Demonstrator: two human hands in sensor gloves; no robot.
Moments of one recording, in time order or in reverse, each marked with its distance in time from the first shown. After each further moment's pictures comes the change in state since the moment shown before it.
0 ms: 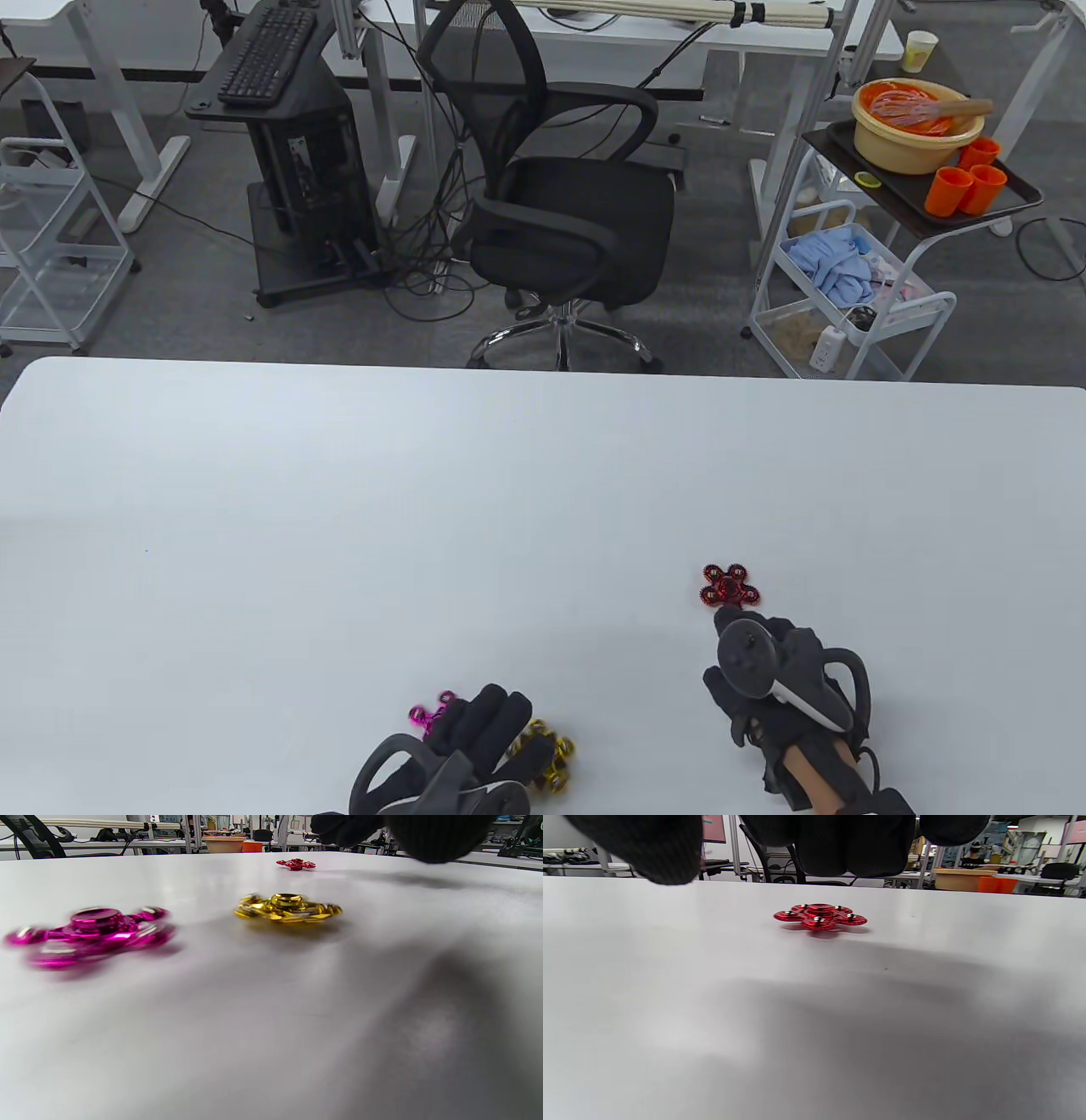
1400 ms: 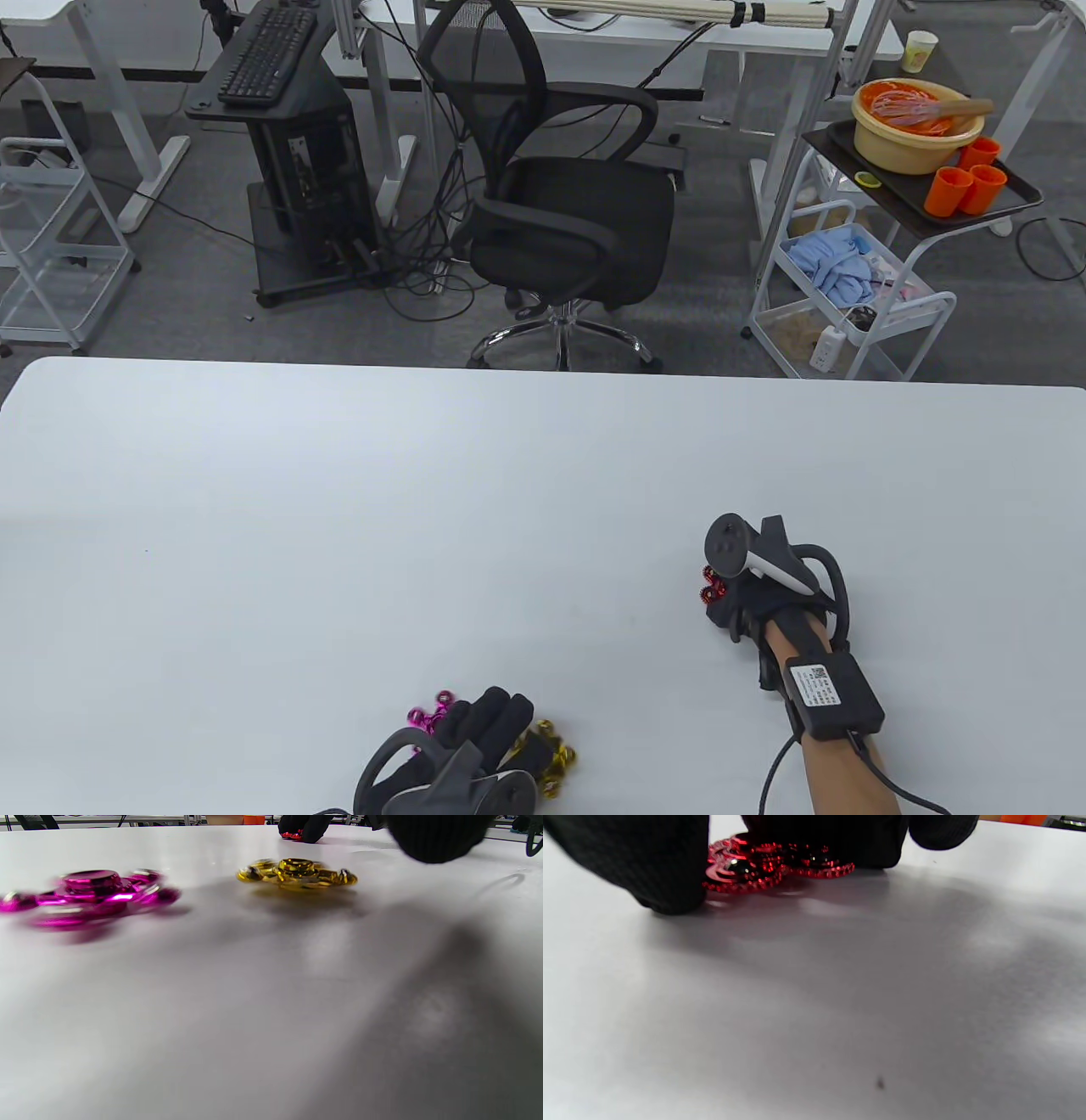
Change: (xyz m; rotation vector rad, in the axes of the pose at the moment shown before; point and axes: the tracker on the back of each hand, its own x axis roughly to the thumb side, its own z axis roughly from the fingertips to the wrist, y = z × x) left_hand -0.004 -0.004 -0.008 -0.076 0.008 0.001; right_hand -0.013 0.016 -0.106 0.224 0.004 0.050
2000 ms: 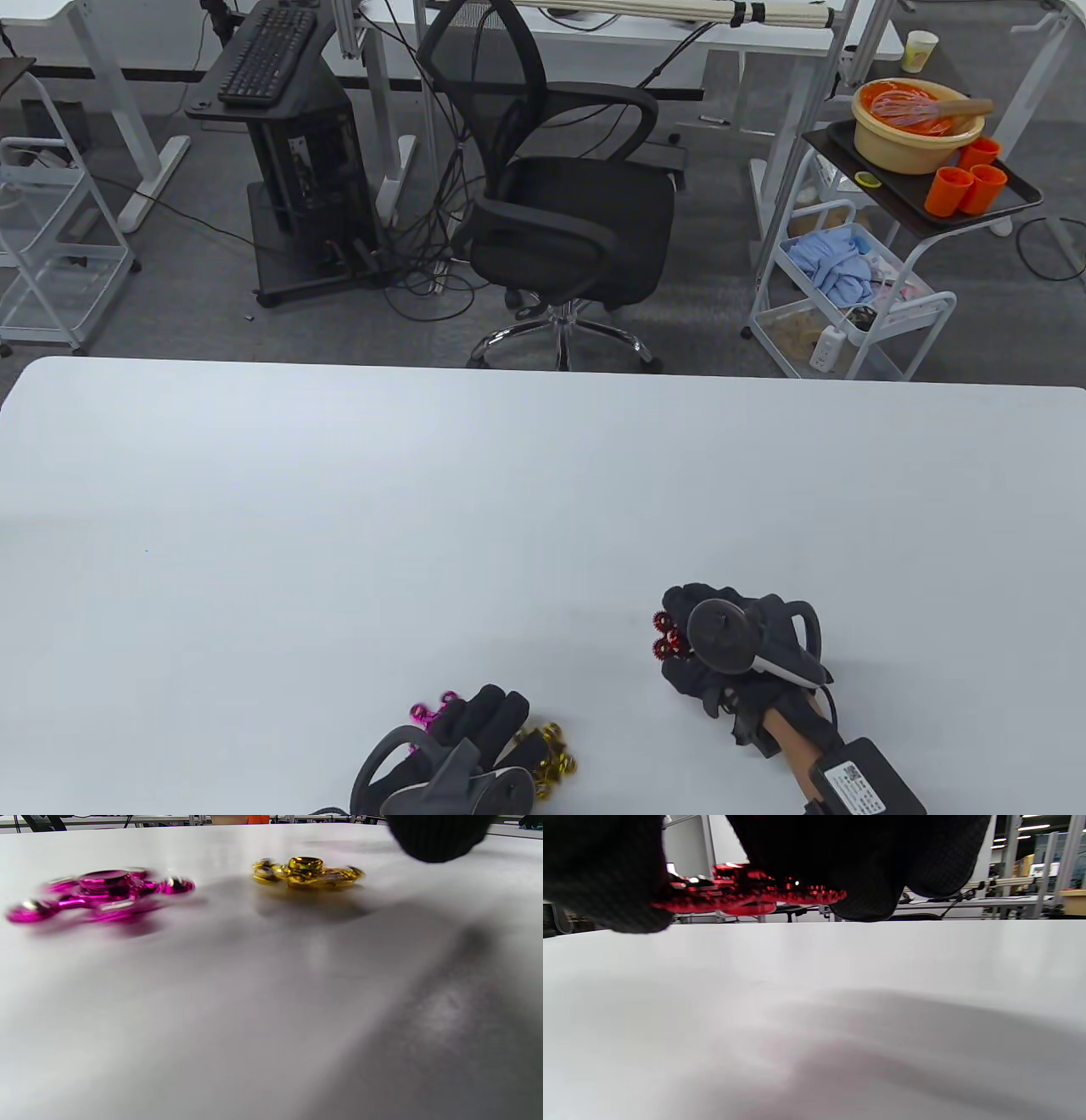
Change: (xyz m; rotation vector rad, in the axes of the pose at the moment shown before) left_hand -0.004 0.001 0.000 -0.001 0.021 -0.006; right_hand 0.057 -0.003 0.105 -0.338 -0.381 -0.099
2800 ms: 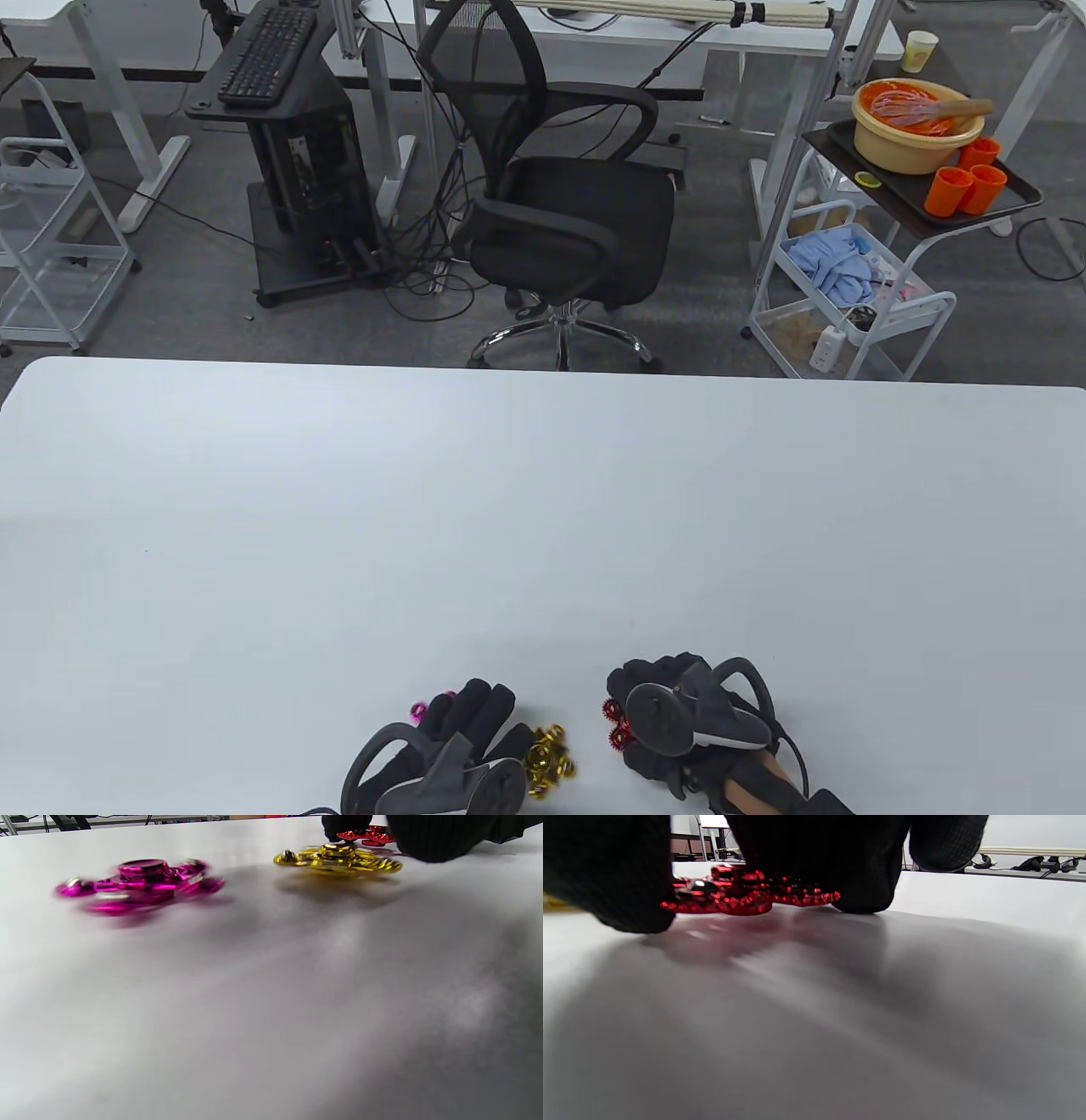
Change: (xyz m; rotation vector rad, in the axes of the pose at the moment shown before) left_hand -0.008 -0.003 0.000 -0.019 0.060 -0.012; right_hand 0.057 0.044 0.021 0.167 -0.172 0.122
